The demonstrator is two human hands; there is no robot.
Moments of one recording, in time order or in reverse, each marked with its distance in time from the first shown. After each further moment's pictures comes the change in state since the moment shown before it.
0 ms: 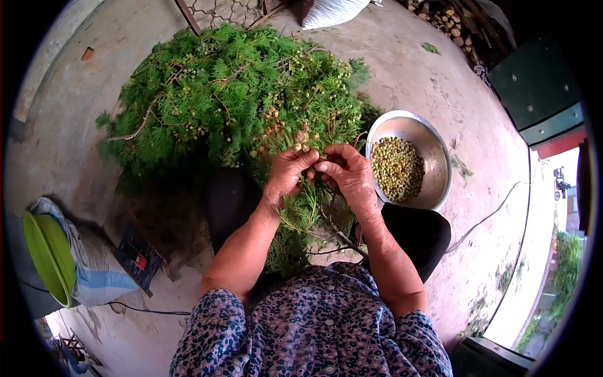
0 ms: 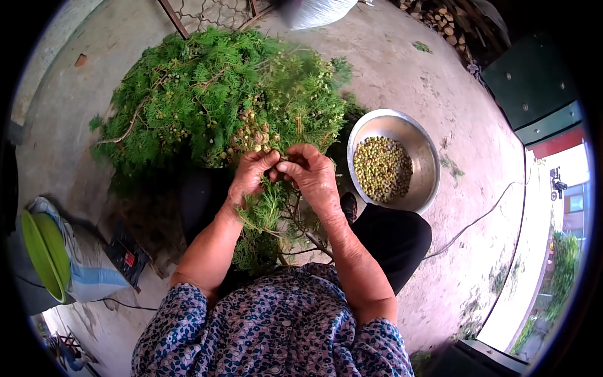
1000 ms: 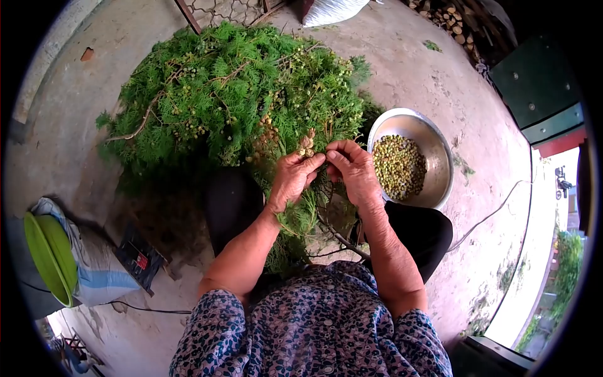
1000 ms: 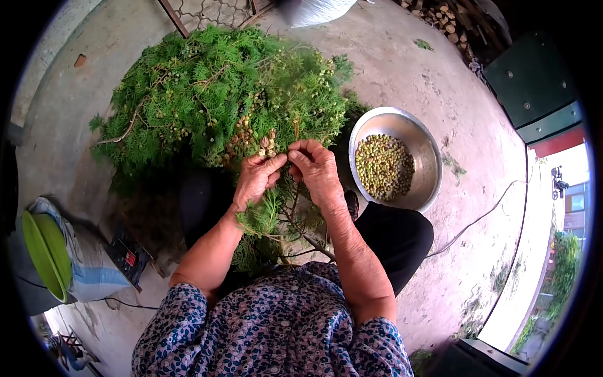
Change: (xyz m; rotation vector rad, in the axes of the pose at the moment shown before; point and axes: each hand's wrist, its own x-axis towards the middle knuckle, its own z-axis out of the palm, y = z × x) left_hand -0.015 0.002 0.018 0.123 0.103 -0.009; right_hand 0.011 0.010 -0.007 0.221 -0.011 0.064
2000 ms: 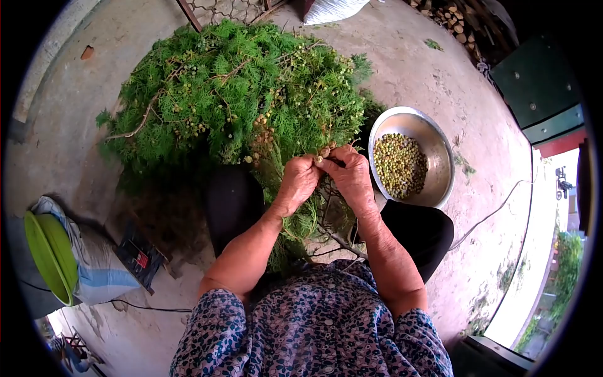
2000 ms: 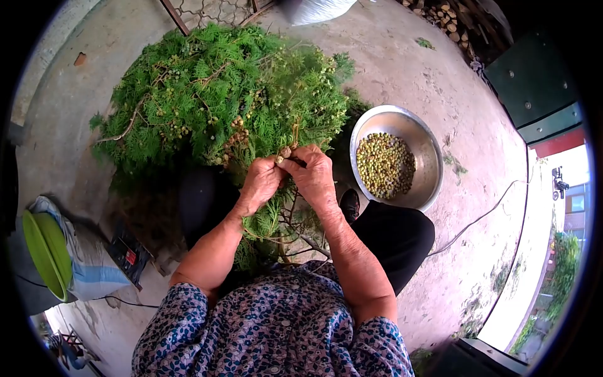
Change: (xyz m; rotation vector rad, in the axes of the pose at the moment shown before) left_hand 0.007 -0.027 -0.005 0.343 -0.056 0.187; right_hand 0.000 0.014 0.001 -0.699 0.077 -0.359
